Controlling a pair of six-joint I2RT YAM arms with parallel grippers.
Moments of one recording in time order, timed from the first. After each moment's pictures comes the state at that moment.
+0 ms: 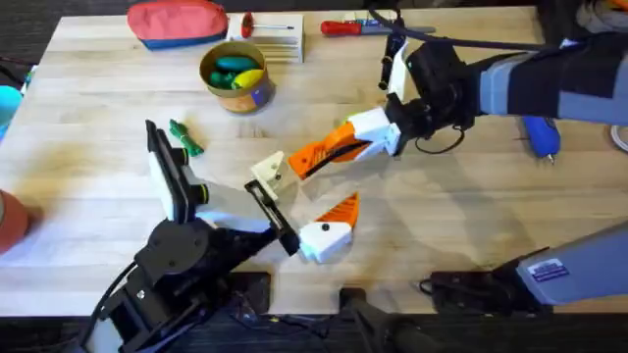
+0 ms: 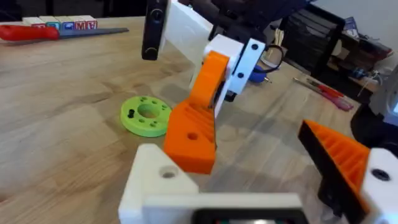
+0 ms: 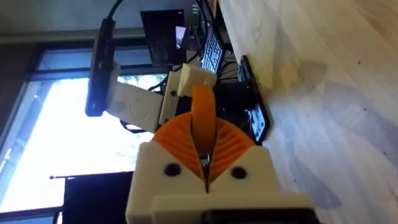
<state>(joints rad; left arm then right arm) -0.80 0.01 0.01 -0.07 0.15 -0.31 0.32 1.73 0.93 -0.50 -1.45 0.24</state>
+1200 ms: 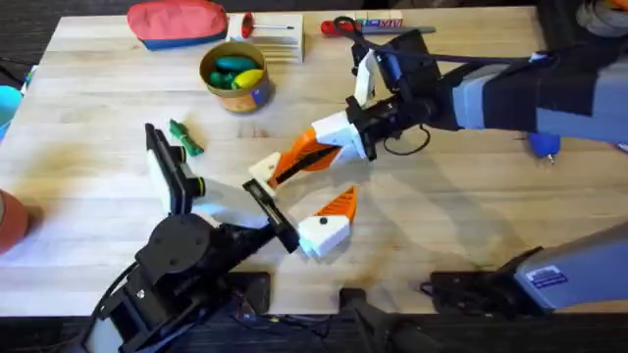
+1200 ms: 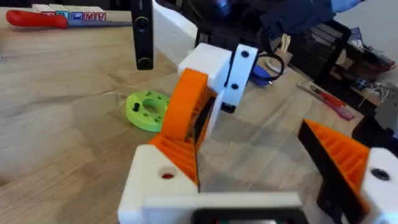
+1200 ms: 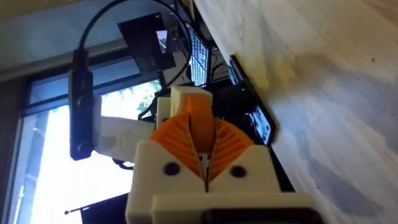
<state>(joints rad) -0.80 0.01 0.01 -0.08 0.12 -0.37 0.49 1.73 0.93 -0.21 -1.27 0.74</state>
